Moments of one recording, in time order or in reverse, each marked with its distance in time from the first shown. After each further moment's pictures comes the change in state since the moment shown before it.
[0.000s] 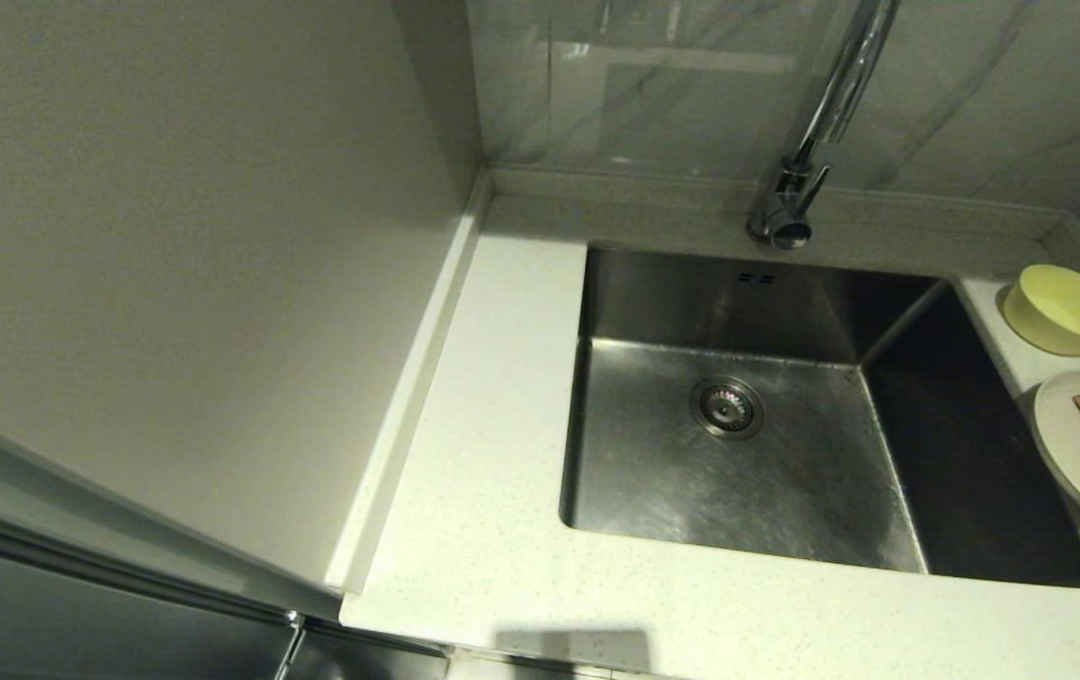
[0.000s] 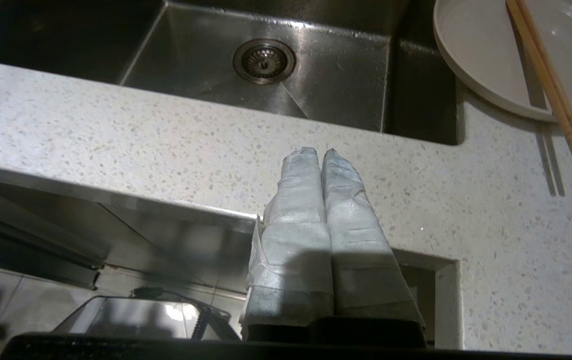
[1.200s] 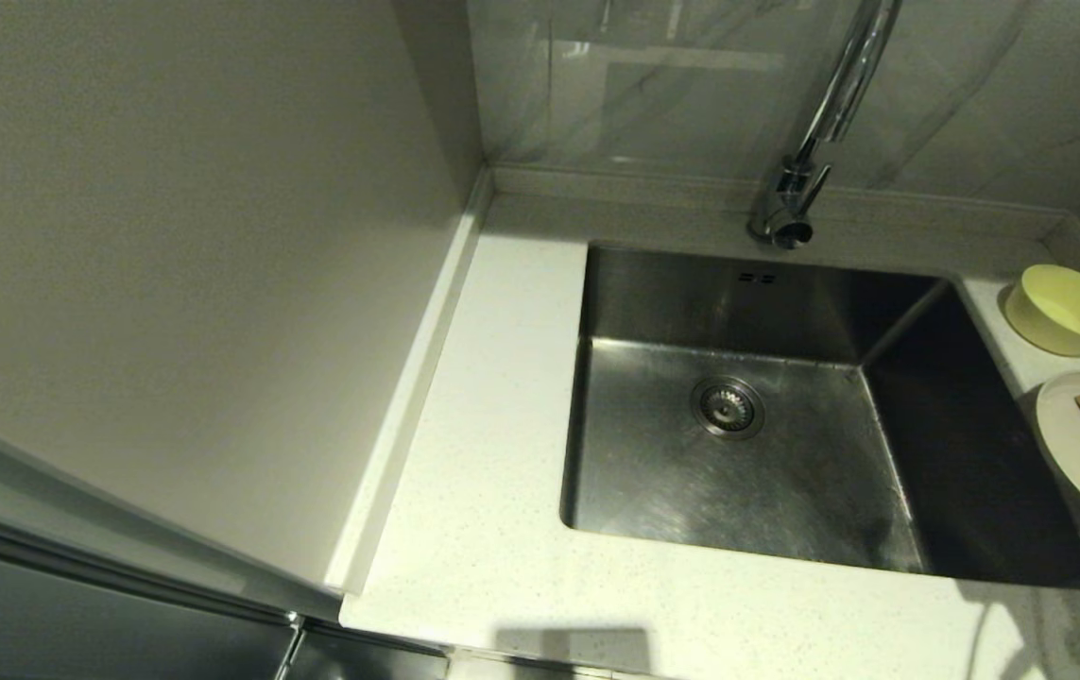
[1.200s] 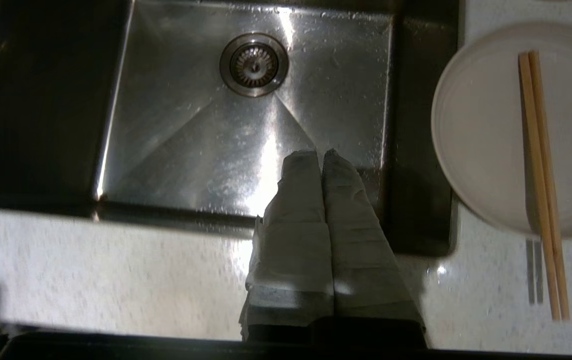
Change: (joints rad) left arm 0.000 0.000 0.000 0.000 0.000 0.000; right arm -0.018 0.947 -0.744 0.128 -0.043 0.105
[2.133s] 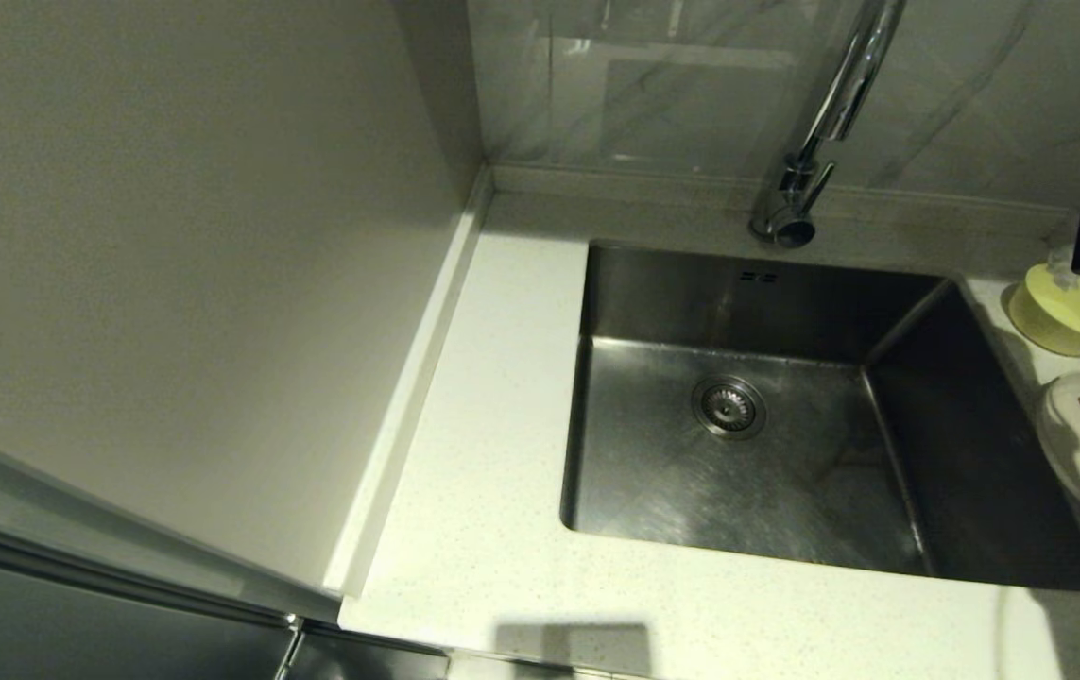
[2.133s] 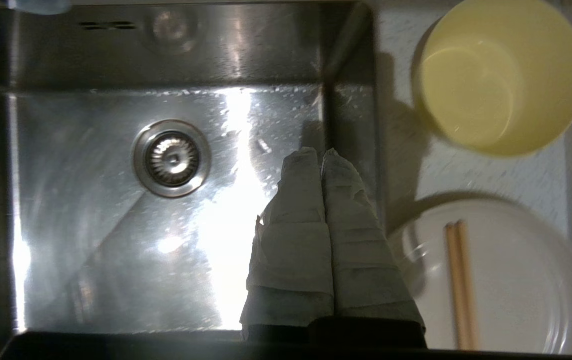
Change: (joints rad) left arm 0.000 0.000 0.000 0.000 0.000 0.000; right arm -0.254 0.716 -0.831 0.241 0.101 -0.044
